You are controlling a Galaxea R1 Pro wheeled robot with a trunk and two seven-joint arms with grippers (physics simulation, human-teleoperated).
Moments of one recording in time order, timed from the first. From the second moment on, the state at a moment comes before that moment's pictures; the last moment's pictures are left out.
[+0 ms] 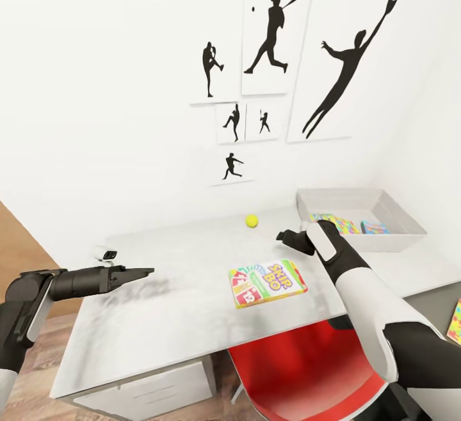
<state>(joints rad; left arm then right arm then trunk) -0.57 0.36 0.15 -1.23 0.19 0.91 -1.57 -1.06 -0.01 0.07 -0.61 -0.68 0.75 -0.36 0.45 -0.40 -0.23</state>
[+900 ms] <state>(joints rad) -0.57 0.36 0.15 -1.23 0.19 0.91 -1.57 -1.06 -0.03 0.07 -0.61 -0.68 0.75 -0.36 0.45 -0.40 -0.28</state>
